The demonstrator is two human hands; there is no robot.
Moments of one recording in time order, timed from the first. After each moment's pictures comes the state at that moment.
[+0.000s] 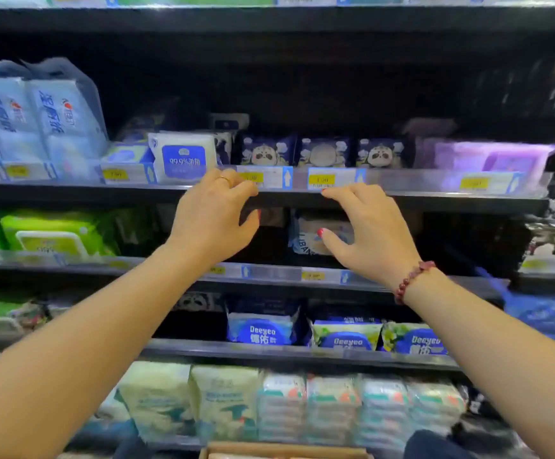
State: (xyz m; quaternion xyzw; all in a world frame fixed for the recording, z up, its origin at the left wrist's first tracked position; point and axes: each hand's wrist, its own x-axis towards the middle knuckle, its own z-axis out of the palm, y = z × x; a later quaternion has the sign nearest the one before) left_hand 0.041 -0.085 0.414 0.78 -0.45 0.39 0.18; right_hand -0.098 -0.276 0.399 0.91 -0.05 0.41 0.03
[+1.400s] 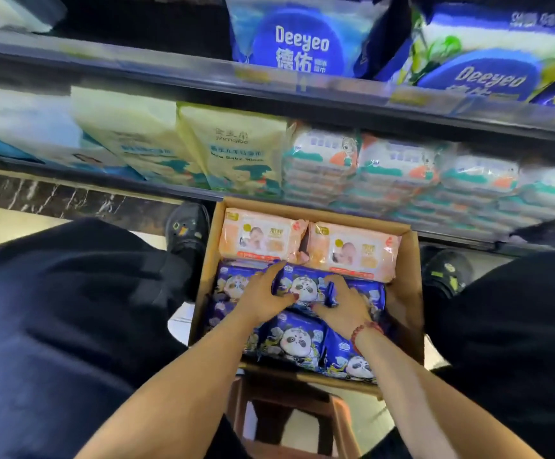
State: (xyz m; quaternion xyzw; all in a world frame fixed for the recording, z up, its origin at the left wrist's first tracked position) left_hand -0.057 -0.049 -0.118 0.83 -0.14 -0.43 0.32; right_hand -0.162 -0.204 -0.117 0.81 -0.34 -0.25 -0.40
